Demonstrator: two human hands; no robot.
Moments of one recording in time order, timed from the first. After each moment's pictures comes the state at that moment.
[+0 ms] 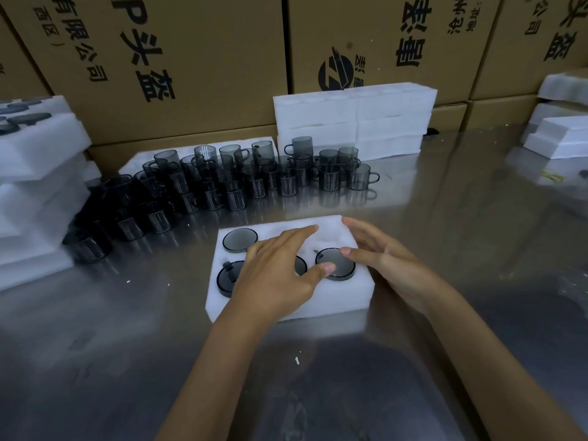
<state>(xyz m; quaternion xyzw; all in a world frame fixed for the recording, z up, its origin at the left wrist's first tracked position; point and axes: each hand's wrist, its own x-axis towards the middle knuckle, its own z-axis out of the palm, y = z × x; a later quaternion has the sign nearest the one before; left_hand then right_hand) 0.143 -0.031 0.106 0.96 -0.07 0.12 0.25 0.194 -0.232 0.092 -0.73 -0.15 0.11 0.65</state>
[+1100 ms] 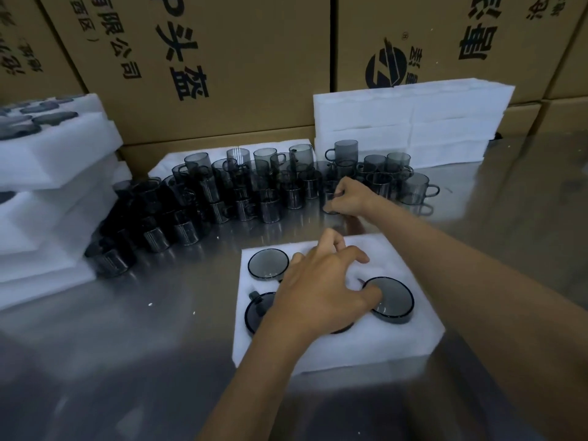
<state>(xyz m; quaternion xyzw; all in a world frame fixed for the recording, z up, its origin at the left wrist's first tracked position) 0.195 -0.014 0.106 0.96 -0.09 0.05 0.26 0.396 -0.097 0.115 -0.92 -0.12 0.09 0.37</state>
